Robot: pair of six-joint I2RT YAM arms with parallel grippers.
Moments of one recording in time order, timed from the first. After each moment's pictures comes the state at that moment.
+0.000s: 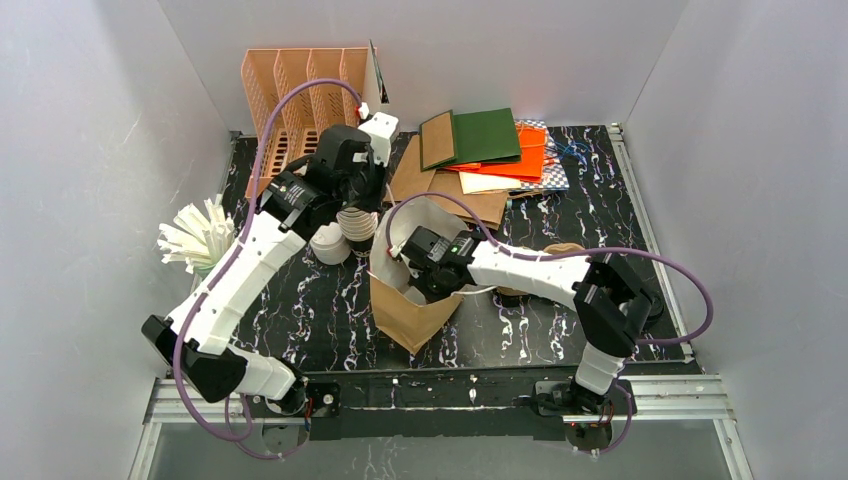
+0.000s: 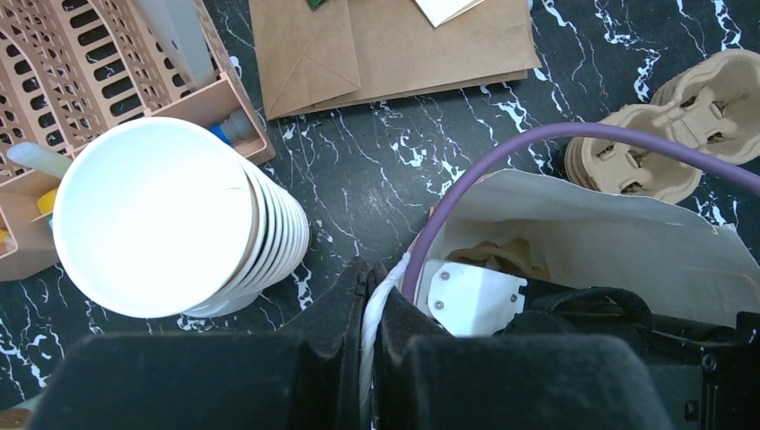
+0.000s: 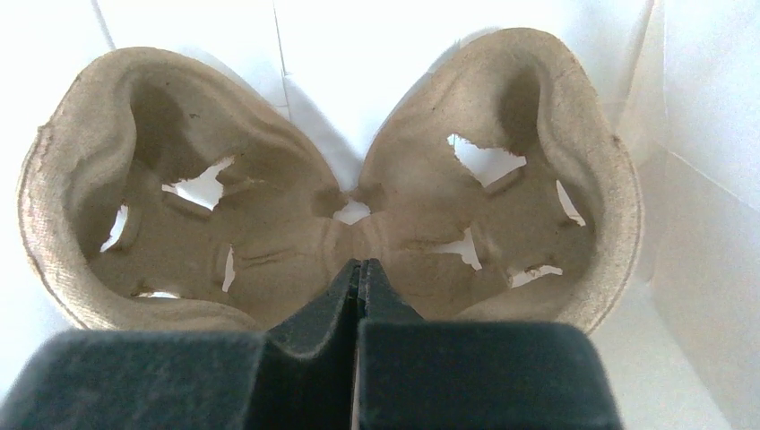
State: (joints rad) left arm -0.64 1.38 1.64 -0.89 -0.14 -0.10; right arm 1.05 1.73 1.28 -0.80 -0.03 0.14
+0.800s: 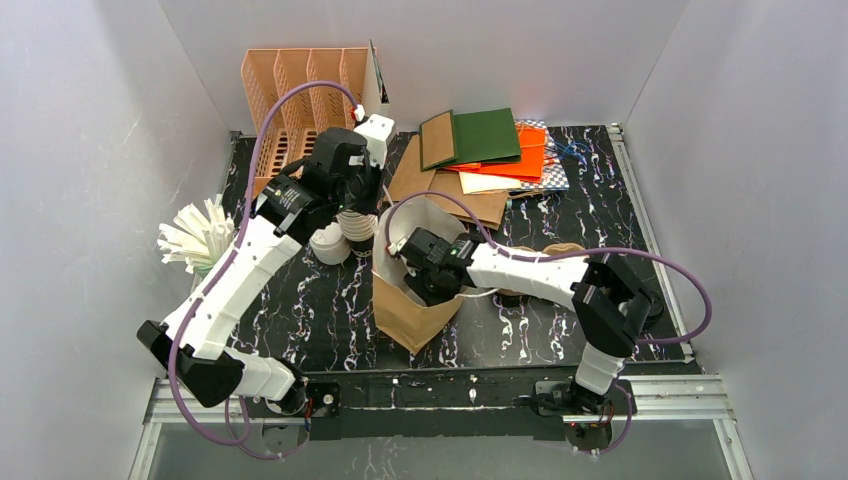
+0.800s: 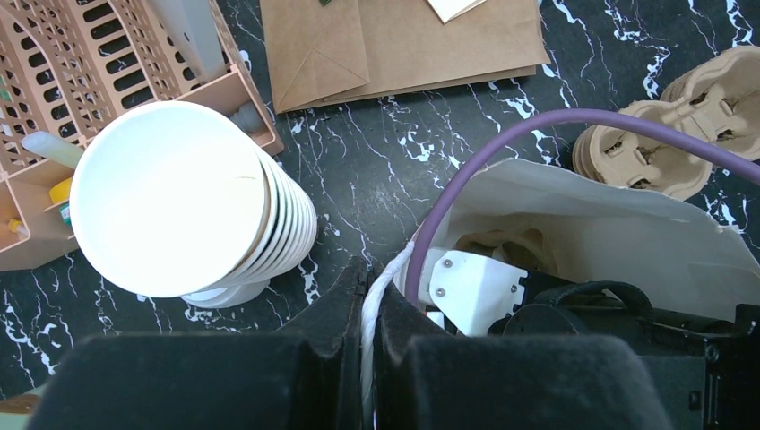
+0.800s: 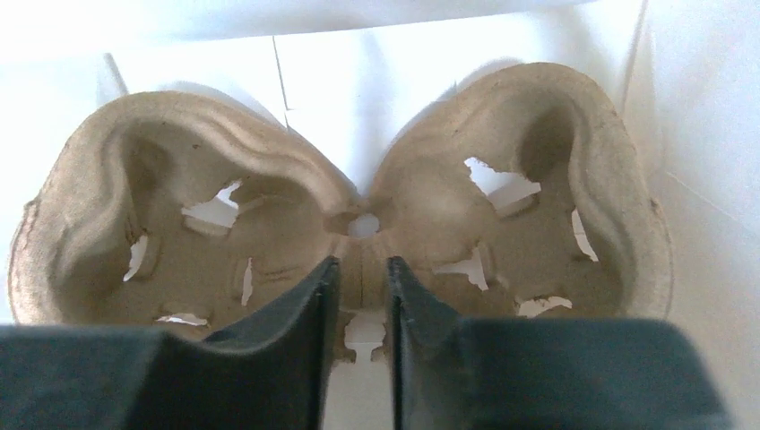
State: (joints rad) left arm -0.64 1.35 1.62 -0.90 -0.15 -0.10; right arm 1.05 1.73 1.24 -0.71 -0.01 0.17
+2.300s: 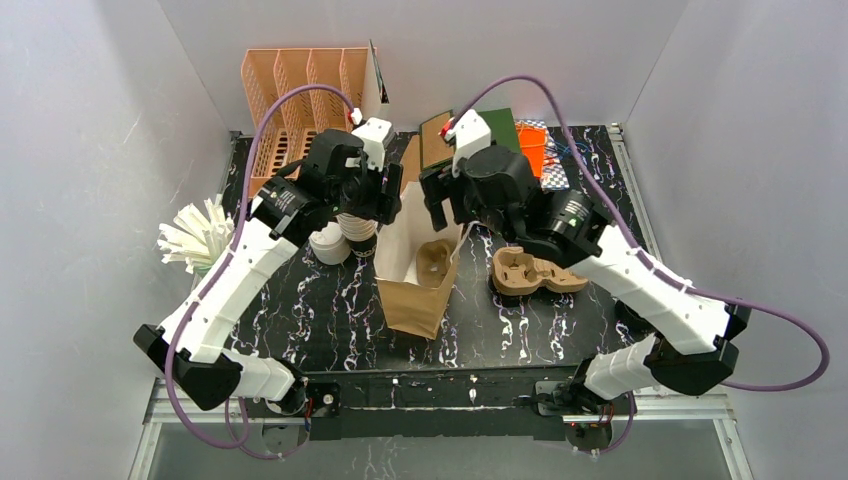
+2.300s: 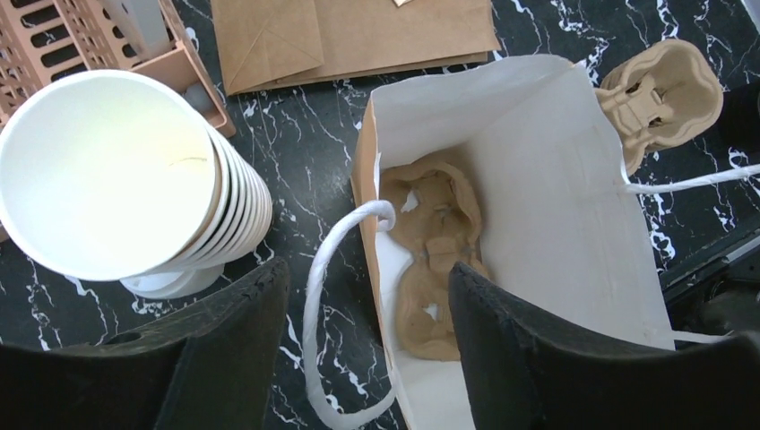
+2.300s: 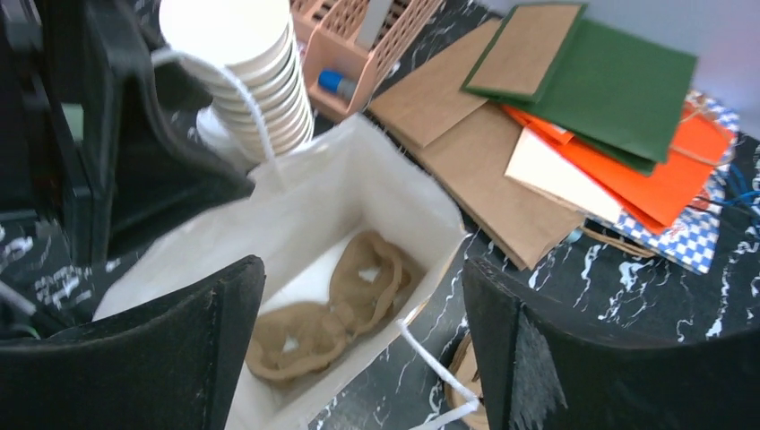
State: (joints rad) left arm -0.64 1.34 1.62 -0.91 -0.06 -0.17; right arm 1.05 1.39 1.72 -0.80 0.40 0.18
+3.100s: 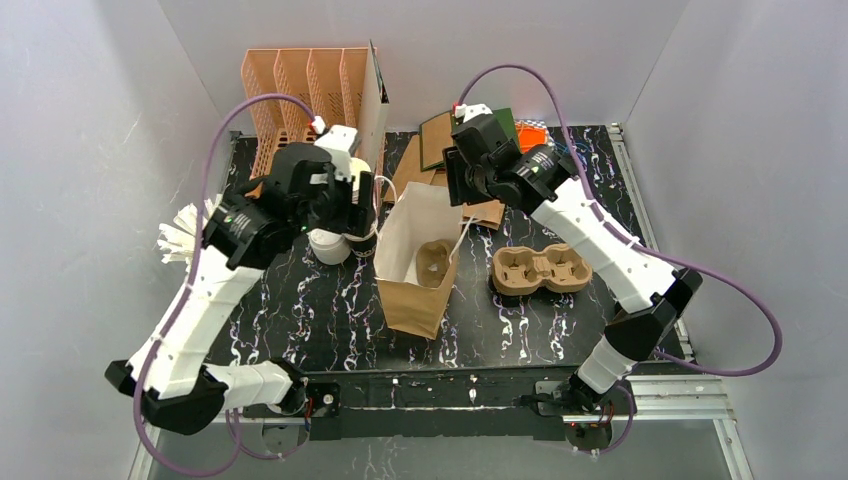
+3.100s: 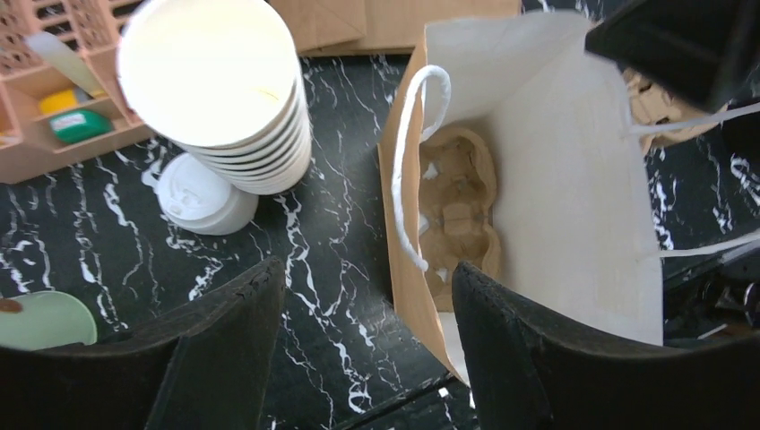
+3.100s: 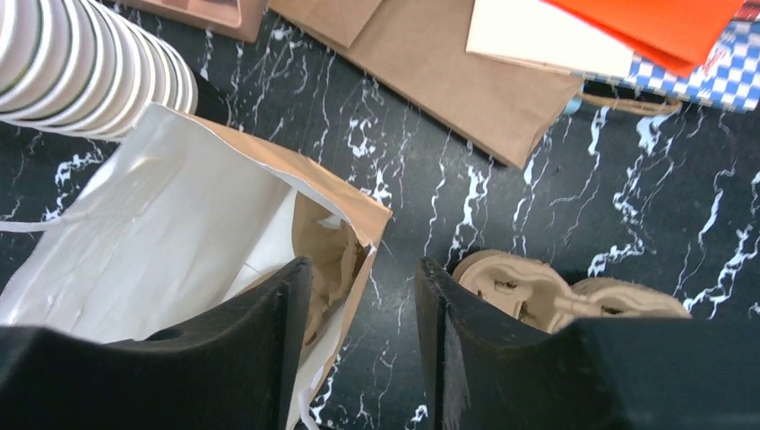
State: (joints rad) left arm -0.64 1.21 1.64 -1.09 -0.13 -0.22; right arm 0.81 1.63 1.91 -1.06 0.31 0.38
